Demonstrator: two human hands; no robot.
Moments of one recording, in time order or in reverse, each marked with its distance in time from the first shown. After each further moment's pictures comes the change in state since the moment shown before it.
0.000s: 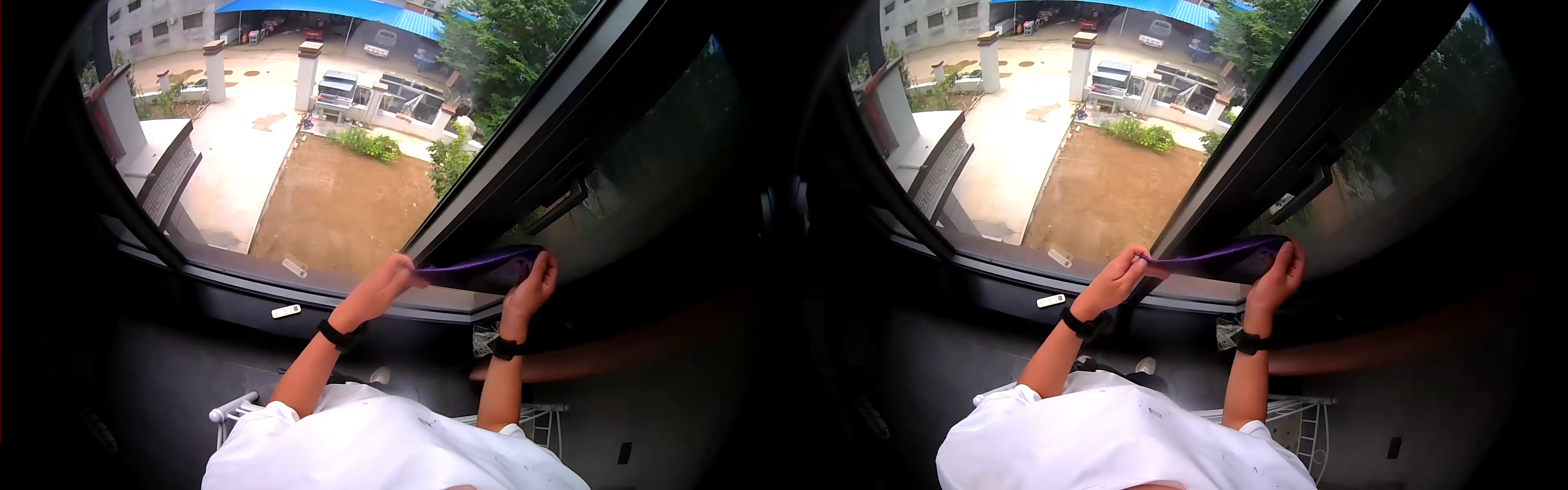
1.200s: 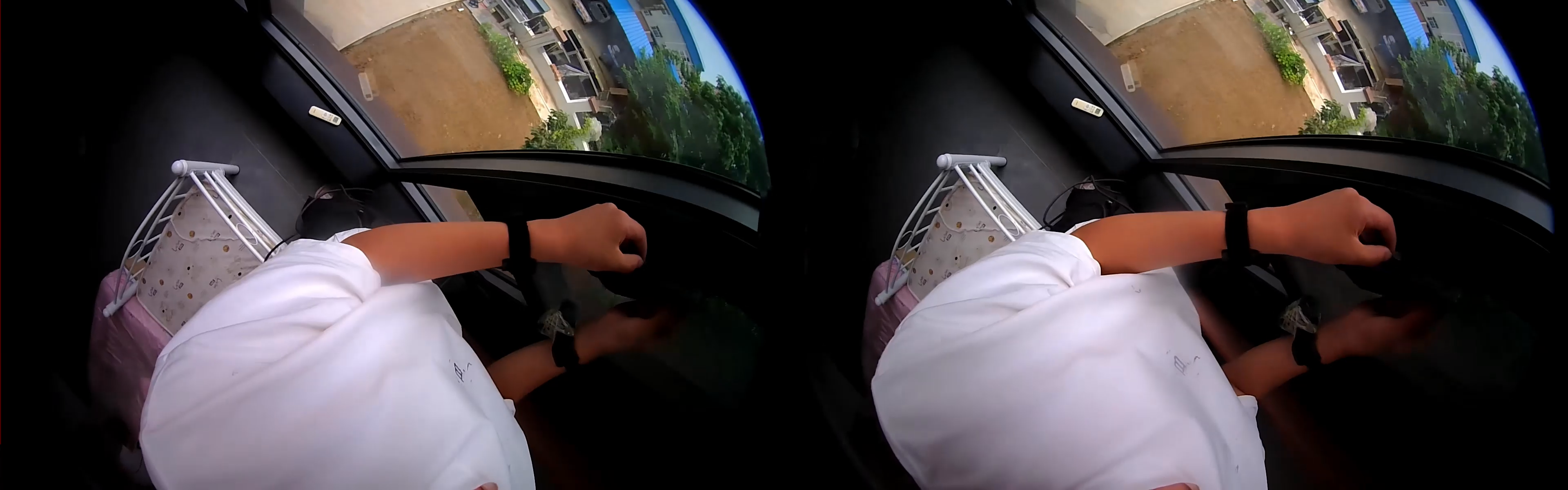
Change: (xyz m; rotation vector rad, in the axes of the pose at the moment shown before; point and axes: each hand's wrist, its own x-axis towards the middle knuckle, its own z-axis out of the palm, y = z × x) left_hand 0.134 0.047 0.117 -0.079 0.255 0.336; right_hand 0.104 -0.063 0.019 -0.207 -0.453 -0.276
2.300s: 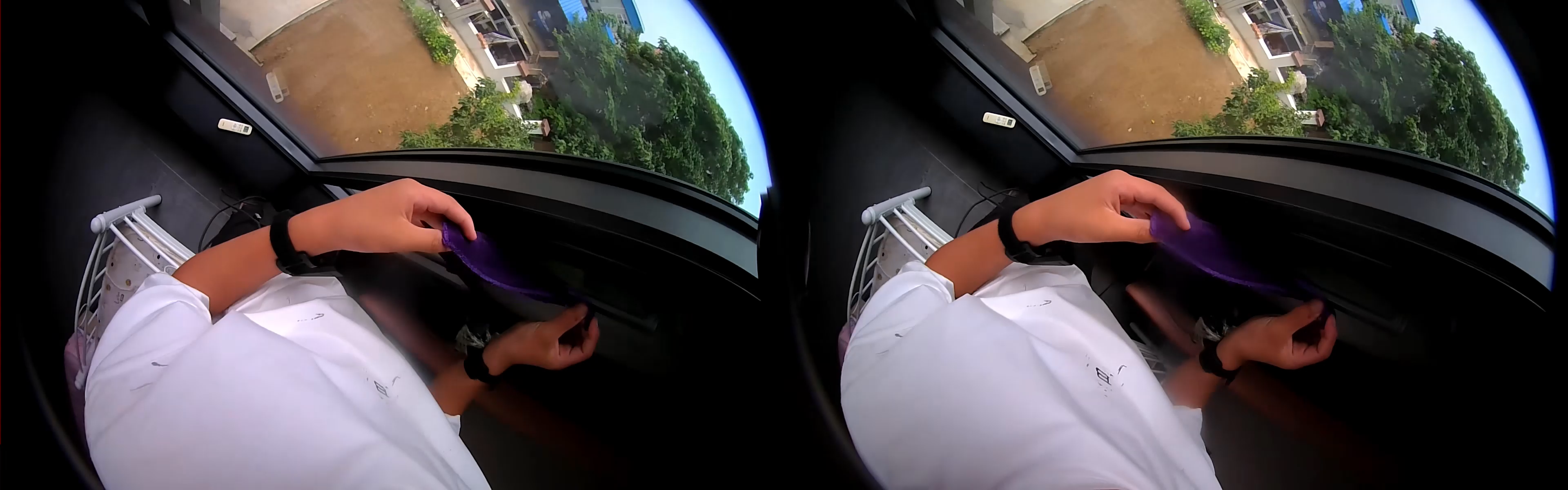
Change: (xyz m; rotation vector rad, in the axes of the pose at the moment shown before) left_hand -0.084 -0.010 -0.118 -0.290 -0.152 -0.427; right_hand -0.064 0.007 0.031 -0.550 0.257 -0.356
